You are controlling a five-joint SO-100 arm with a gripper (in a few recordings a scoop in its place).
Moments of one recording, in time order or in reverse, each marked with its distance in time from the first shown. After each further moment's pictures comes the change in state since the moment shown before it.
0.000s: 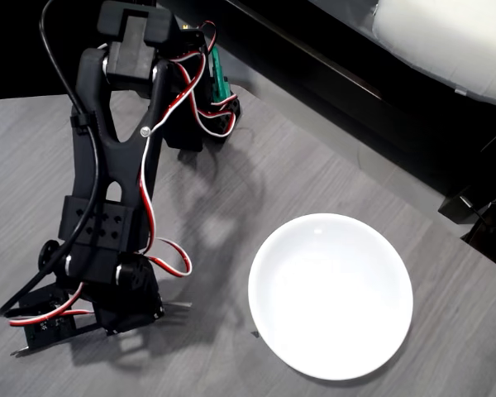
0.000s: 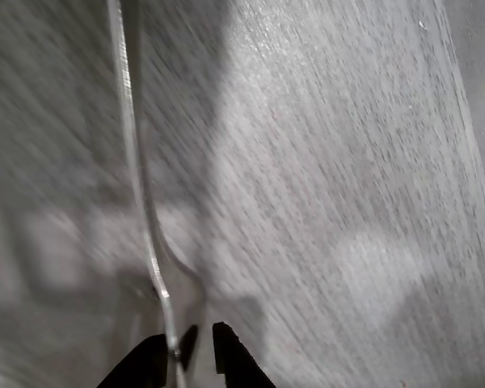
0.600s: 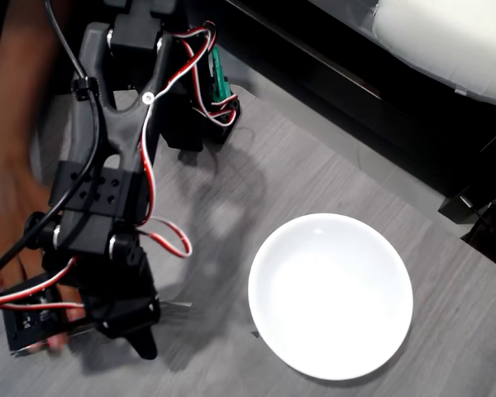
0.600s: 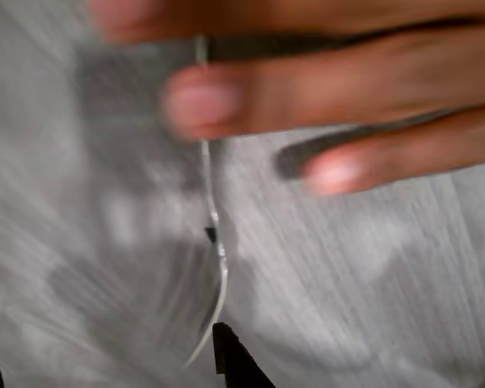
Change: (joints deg) arm -1.1 9.5 -1.8 4.8 -0.4
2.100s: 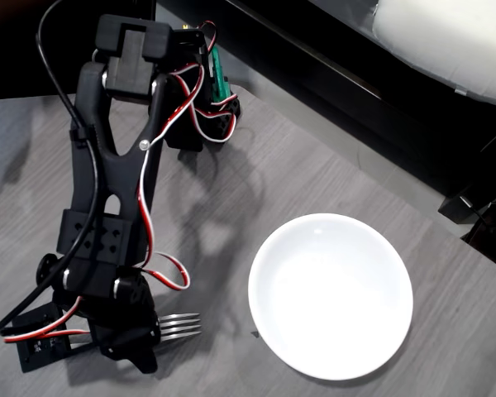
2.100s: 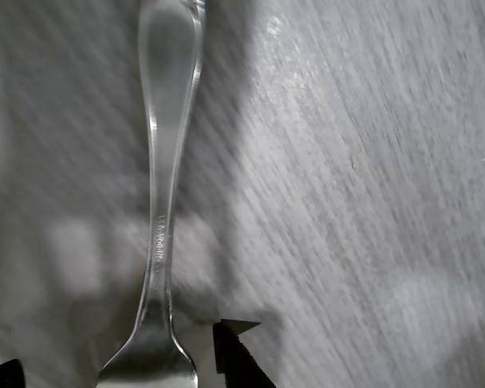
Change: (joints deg) arm 1.1 -14.3 -3.9 -8.3 -0.7
